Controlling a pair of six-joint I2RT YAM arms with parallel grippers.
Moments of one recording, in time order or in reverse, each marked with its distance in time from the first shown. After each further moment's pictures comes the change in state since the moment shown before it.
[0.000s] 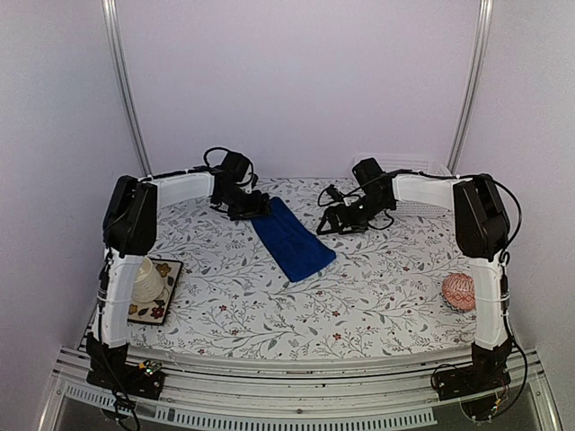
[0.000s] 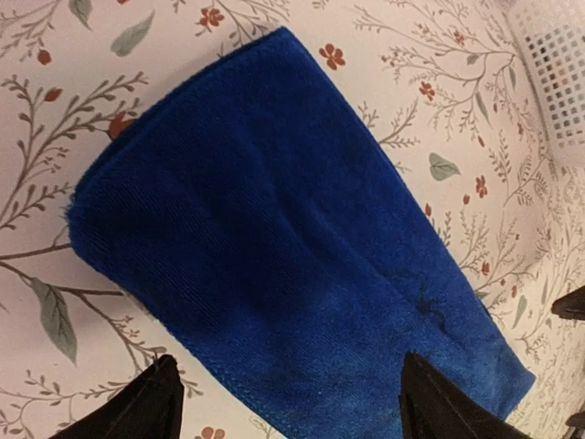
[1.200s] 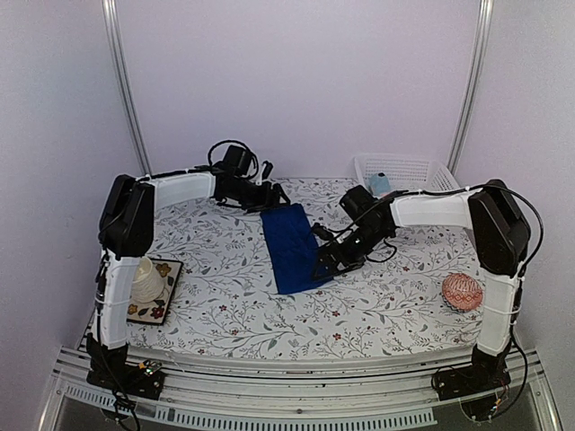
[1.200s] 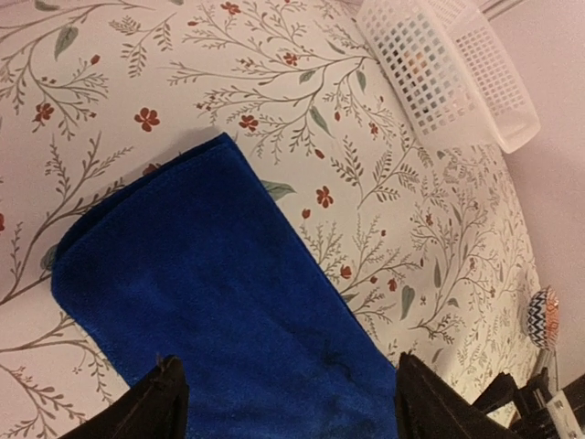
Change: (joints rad) left arm -0.037 -0.055 -0.063 0.188 0.219 0.020; right arm 0.175 -0.204 -0.351 -0.015 -0.084 -0.032
